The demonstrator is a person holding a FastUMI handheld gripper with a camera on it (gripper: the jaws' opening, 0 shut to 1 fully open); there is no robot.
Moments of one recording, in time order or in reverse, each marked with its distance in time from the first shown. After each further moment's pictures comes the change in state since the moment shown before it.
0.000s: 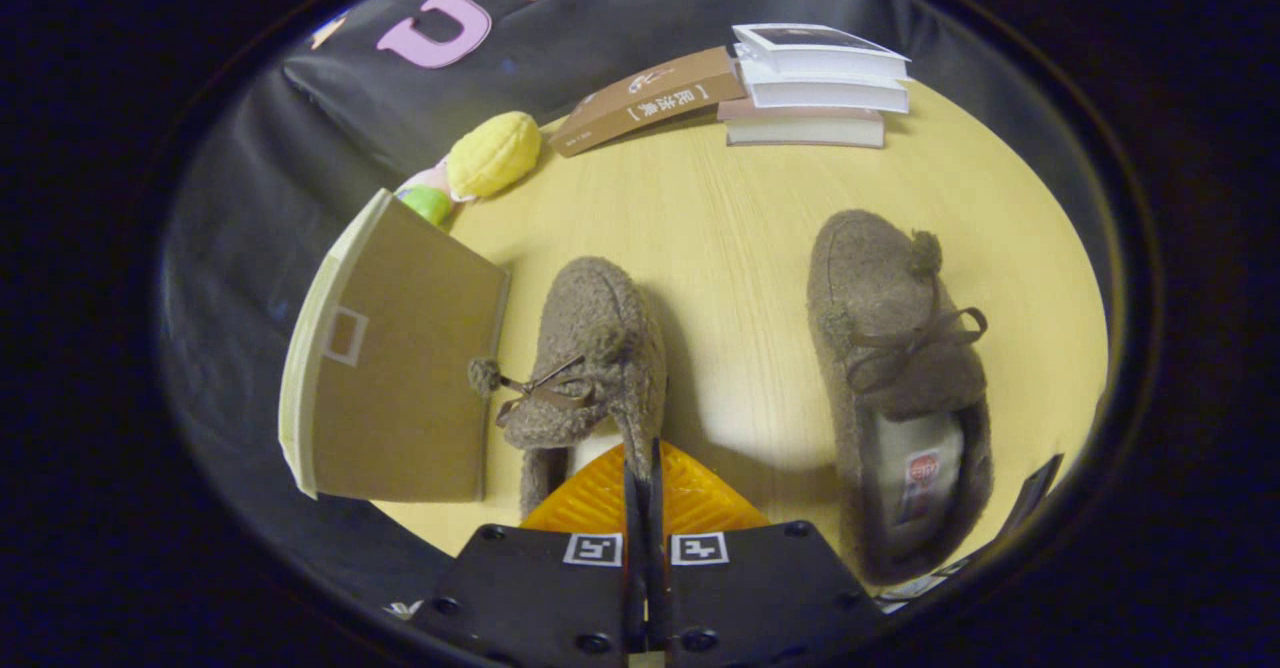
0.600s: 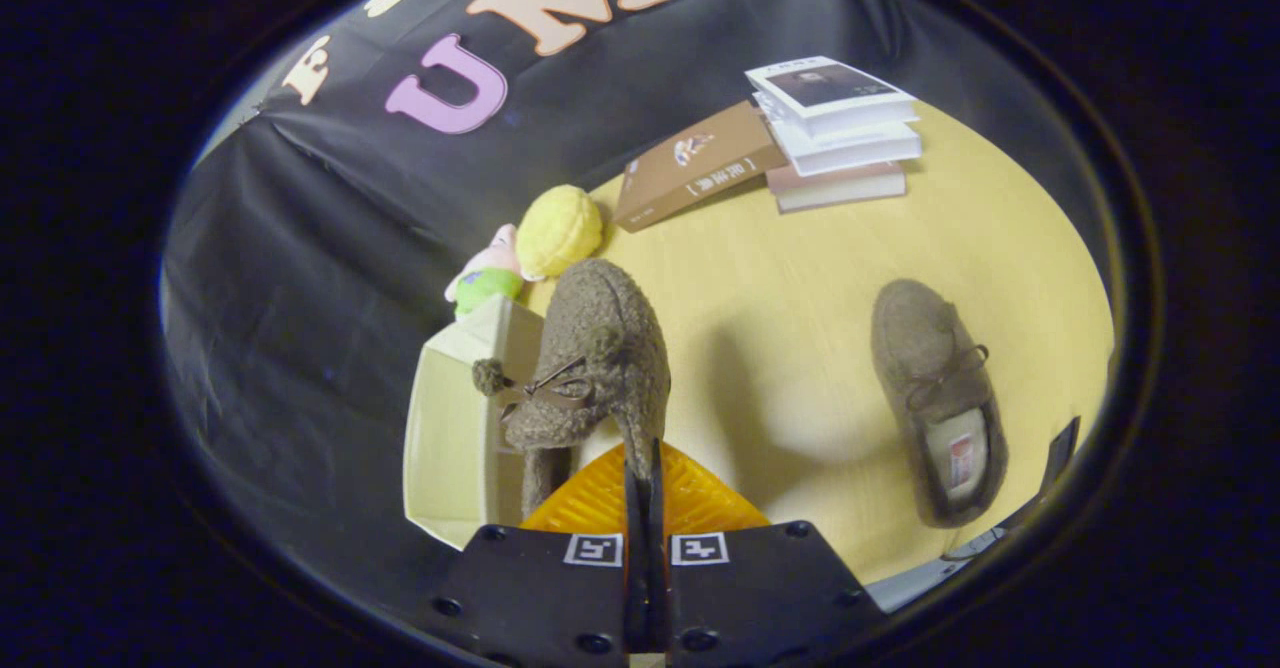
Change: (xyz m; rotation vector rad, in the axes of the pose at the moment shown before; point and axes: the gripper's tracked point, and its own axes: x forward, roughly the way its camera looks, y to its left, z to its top) arm -0.062 0.104 0.062 0.115 -0.130 0.116
